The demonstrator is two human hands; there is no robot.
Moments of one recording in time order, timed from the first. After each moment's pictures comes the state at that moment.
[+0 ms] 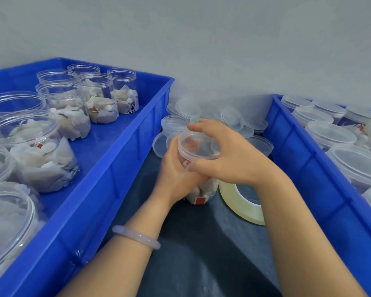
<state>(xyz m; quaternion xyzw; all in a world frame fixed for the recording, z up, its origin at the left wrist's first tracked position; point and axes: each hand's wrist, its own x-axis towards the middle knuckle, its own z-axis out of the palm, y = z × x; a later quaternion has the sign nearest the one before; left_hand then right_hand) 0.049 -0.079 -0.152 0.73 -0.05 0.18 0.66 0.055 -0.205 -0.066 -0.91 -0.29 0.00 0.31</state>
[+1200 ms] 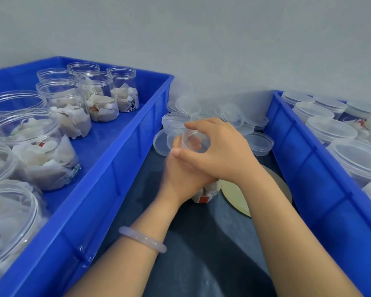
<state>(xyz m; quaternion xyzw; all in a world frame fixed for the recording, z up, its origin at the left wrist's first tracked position) 0.045 -0.095 -0.139 0.85 -0.06 0.24 0.47 0.055 -0.186 -0.077 -0.93 -0.23 -0.11 0.25</state>
